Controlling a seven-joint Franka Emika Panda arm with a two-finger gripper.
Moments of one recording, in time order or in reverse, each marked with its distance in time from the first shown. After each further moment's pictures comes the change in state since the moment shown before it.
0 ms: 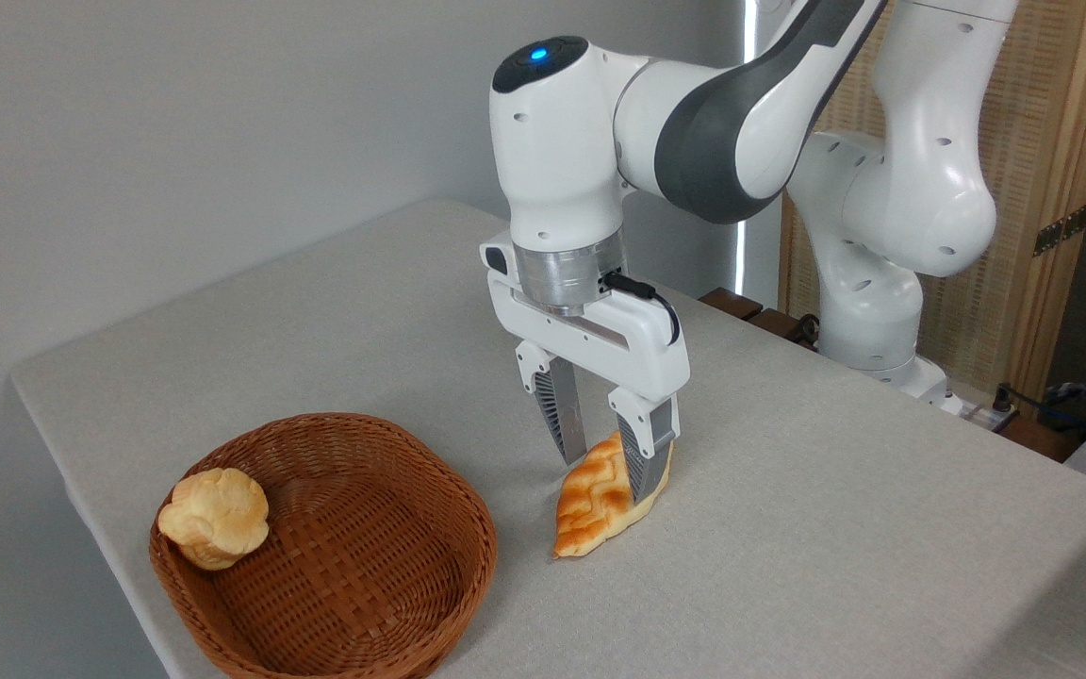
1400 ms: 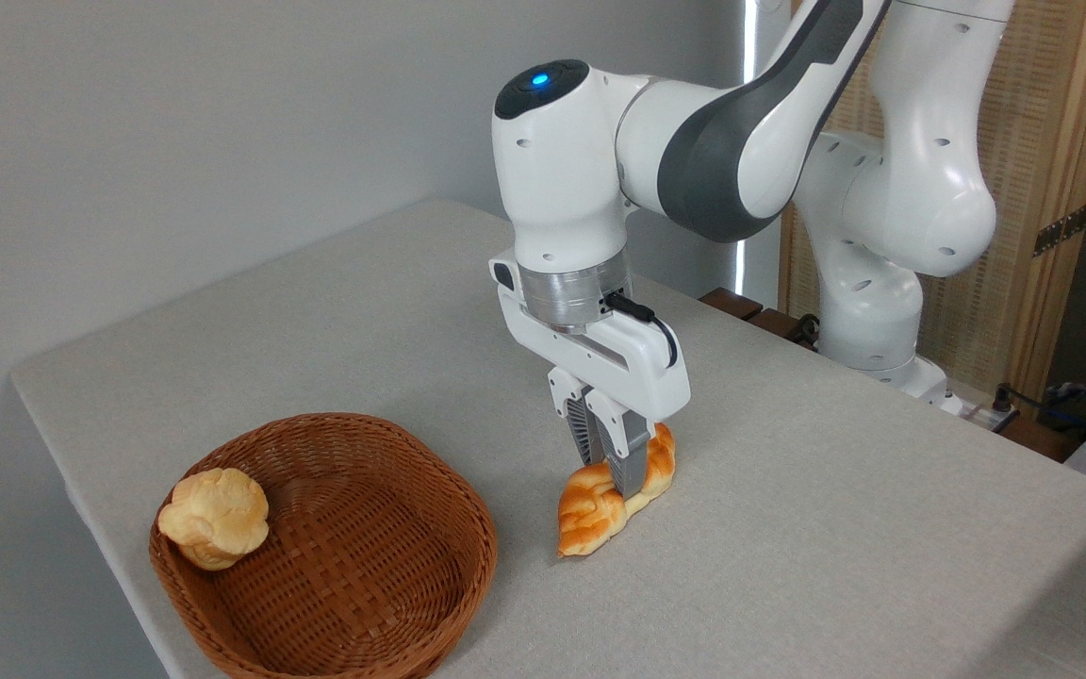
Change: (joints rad) arm 0.000 0.021 0.013 -0.008 0.002 0.012 0.073
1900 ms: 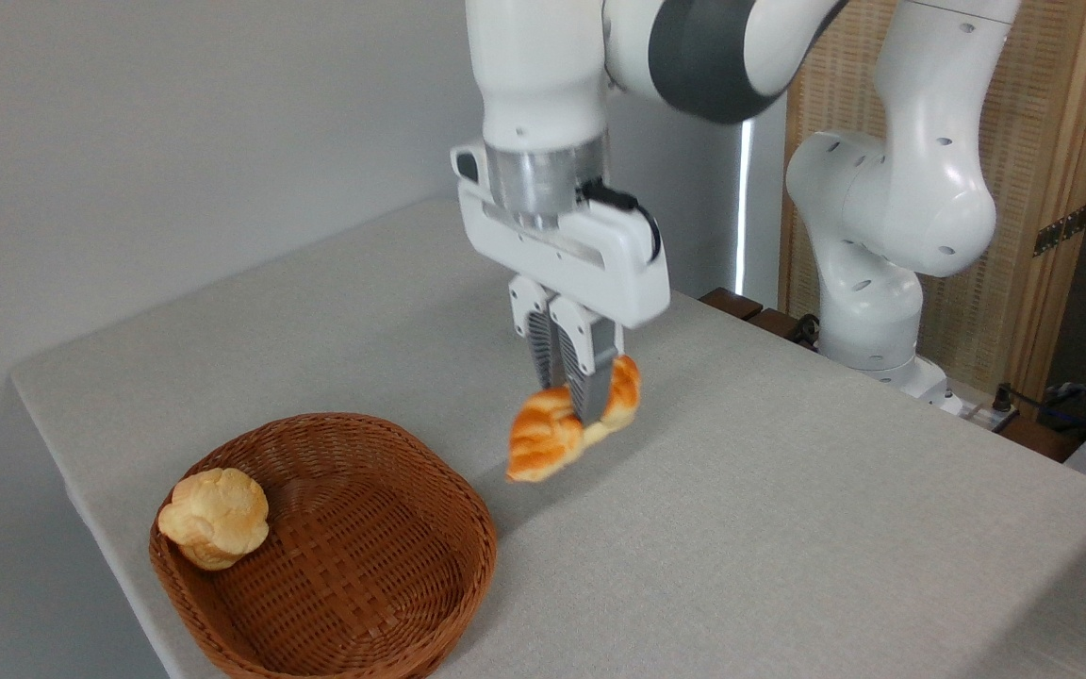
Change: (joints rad) arm -0.005 -0.038 -0.005 0.230 -0.062 -0.188 0.000
